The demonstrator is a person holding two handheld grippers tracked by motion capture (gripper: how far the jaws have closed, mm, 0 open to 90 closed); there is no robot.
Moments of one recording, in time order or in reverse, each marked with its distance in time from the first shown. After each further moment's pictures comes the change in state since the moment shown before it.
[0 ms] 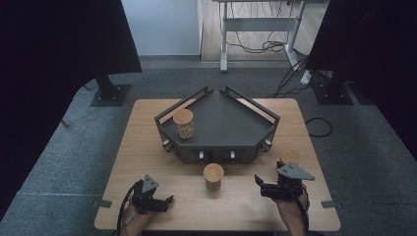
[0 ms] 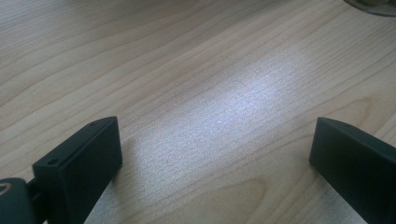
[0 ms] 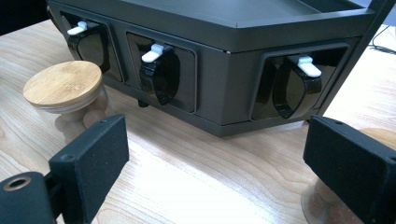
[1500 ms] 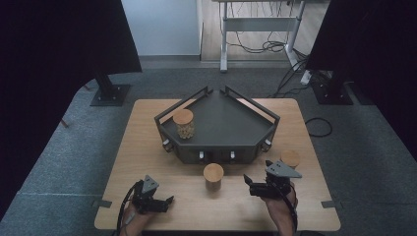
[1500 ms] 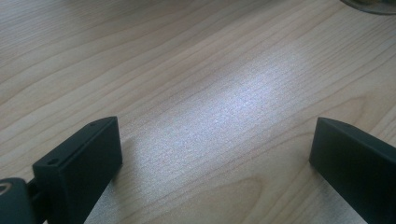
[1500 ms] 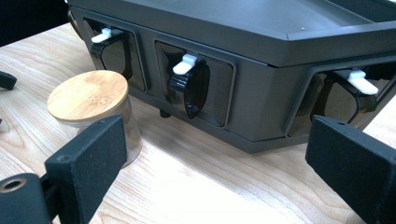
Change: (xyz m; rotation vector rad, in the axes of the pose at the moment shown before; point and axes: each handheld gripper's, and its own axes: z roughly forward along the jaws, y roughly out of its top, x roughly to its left) left arm 0.000 0.000 0.000 0.000 -0.008 0.008; right arm 0.016 0.005 0.020 -0.010 0.041 -0.005
